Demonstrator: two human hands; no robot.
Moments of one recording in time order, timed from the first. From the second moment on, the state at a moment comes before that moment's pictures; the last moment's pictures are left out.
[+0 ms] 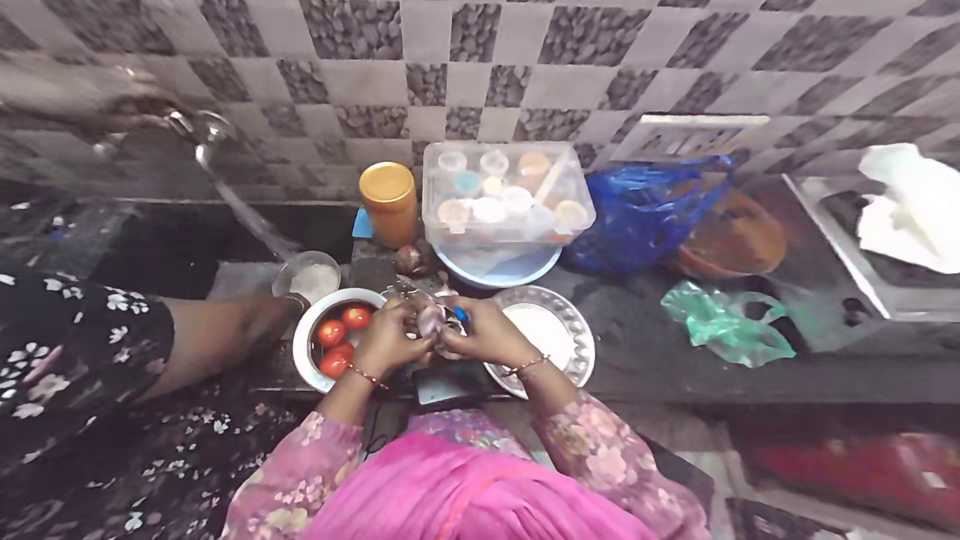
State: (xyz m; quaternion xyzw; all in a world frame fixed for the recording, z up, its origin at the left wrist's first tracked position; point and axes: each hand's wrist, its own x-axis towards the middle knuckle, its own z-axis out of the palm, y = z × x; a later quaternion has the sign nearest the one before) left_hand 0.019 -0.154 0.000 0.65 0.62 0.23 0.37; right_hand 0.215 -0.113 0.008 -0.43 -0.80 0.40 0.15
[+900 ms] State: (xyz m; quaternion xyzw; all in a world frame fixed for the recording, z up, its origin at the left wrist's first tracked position) left_hand 0.003 -0.153 0.002 0.69 0.55 0.20 0.41; right_hand 0.220 -0.112 0.005 -0.40 -0.81 0.39 0.19
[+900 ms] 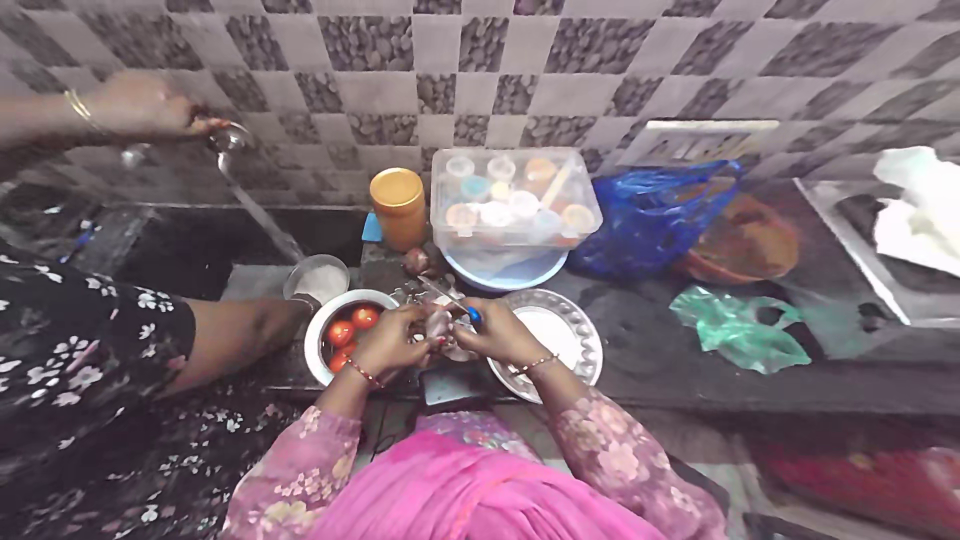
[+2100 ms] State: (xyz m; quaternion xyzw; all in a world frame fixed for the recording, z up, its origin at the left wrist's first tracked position) left_hand 0.041 -0.163 -0.024 0.53 0.47 0.43 0.56; right_hand 0.213 -0.134 0.013 -0.48 -0.80 0.27 0.25
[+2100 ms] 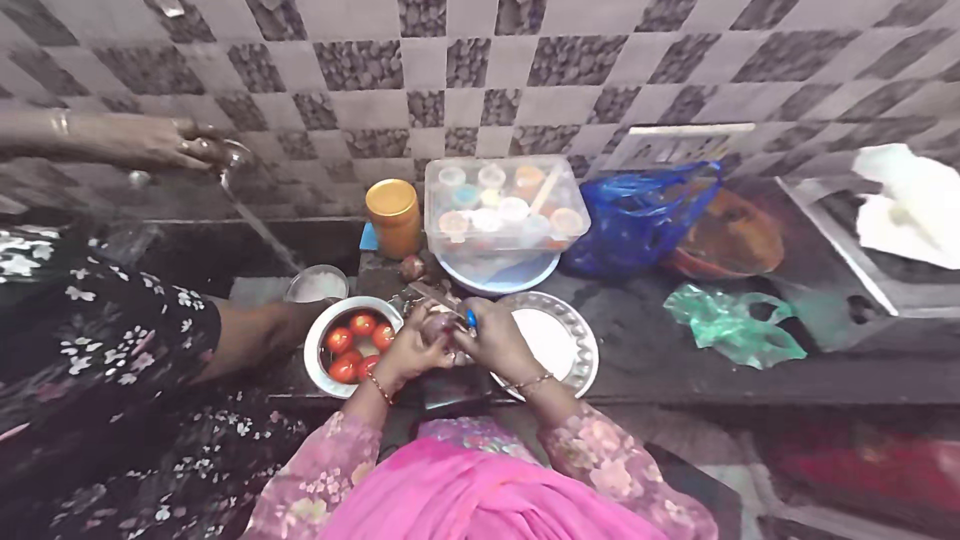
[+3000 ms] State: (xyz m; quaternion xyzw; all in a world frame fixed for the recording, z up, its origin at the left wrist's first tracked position) left_hand -0.043 -0.187 -0.017 0.44 0.51 0.51 0.53; right_hand 0.180 -0.084 -0.035 -0.59 -0.75 0.30 0.09
